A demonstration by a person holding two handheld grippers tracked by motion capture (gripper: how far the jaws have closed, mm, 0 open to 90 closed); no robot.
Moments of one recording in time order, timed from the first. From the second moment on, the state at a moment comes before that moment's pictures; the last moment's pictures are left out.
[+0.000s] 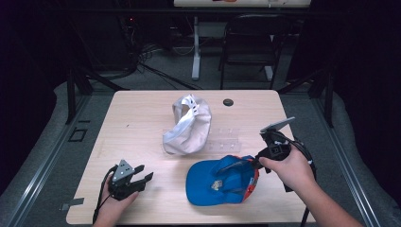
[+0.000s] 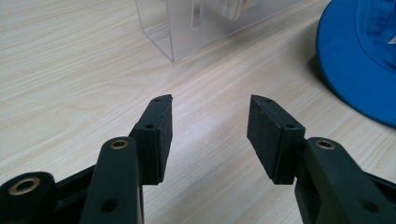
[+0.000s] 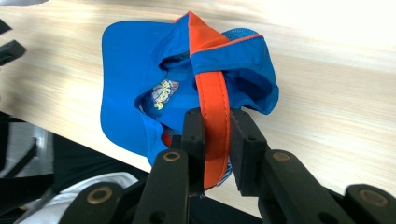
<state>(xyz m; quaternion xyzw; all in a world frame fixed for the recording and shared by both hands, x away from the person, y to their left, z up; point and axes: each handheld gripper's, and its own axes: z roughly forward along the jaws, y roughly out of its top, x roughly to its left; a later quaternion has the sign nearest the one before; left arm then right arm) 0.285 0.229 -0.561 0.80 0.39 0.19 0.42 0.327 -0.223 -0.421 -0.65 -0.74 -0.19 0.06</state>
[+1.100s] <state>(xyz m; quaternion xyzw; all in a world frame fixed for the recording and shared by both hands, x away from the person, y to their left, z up) 0.287 0.231 -0.562 0.80 0.39 0.19 0.41 0.352 -0.218 -0.327 -0.64 -0.70 -0.25 0.17</state>
